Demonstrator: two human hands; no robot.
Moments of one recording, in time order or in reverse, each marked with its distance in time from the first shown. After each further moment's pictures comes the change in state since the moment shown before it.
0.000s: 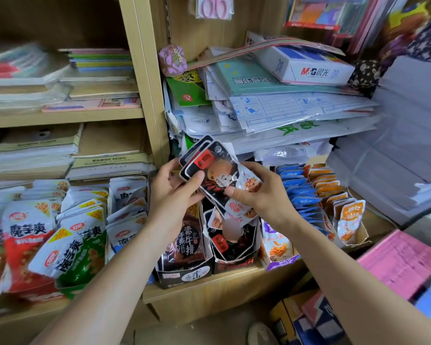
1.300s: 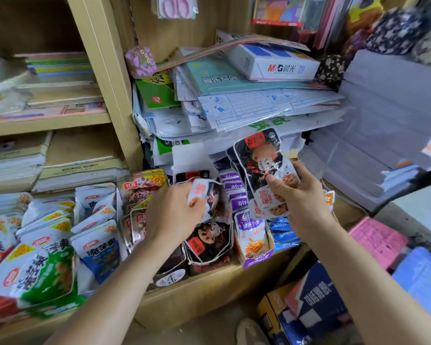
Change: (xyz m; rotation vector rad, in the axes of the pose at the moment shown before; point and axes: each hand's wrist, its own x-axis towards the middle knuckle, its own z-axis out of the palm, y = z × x) left_hand -0.014 -0.020 0.035 1.211 -0.056 0.496; right_hand -0.046 -0.009 -0.076 0.303 0.398 0.154
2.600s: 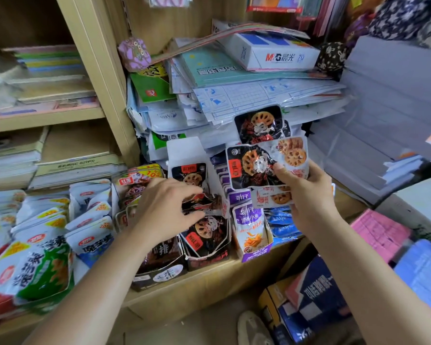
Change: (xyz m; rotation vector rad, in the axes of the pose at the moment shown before) left_hand 0.008 -0.019 -0.006 0.261 -0.251 0.252; right_hand -0.003 -0.007 0.001 0.079 0.170 0.042
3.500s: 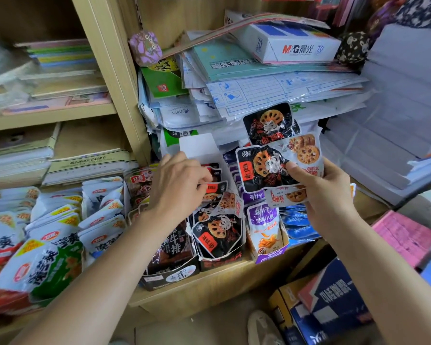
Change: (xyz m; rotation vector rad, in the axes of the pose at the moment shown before) left_hand 0.031 -0.009 0.003 0.104 0.308 0.059; right_hand 0.009 0.007 0.005 -0.048 0.010 -0.006
